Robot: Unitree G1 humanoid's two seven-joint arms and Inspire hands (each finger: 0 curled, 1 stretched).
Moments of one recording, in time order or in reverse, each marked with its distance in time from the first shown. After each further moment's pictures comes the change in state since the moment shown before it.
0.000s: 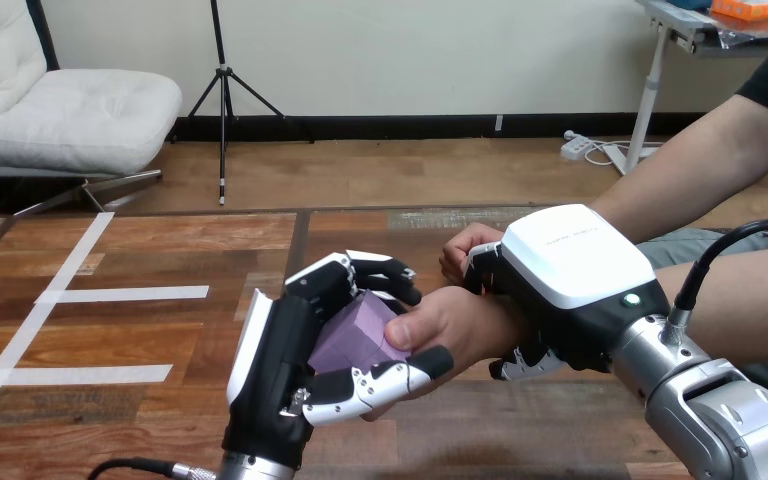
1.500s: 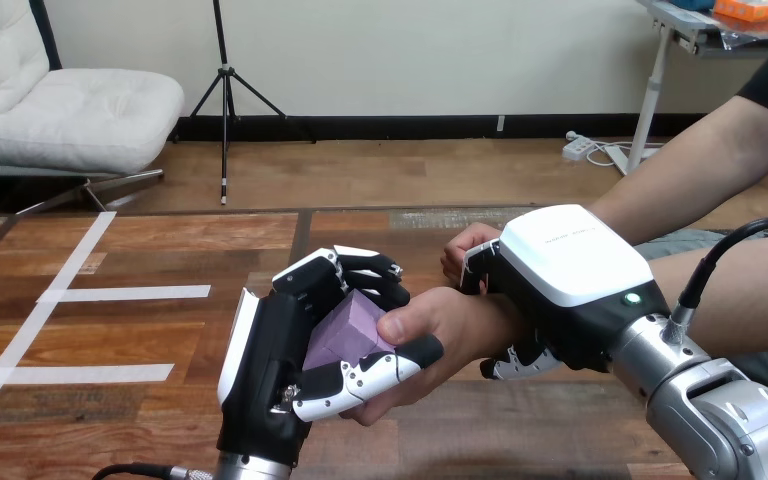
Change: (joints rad) left arm 0.001 -0.020 -0.005 0.005 -0.088 -0.012 -0.008; right arm 0.000 0.000 -0.006 -0.003 0.074 -0.010 0.000
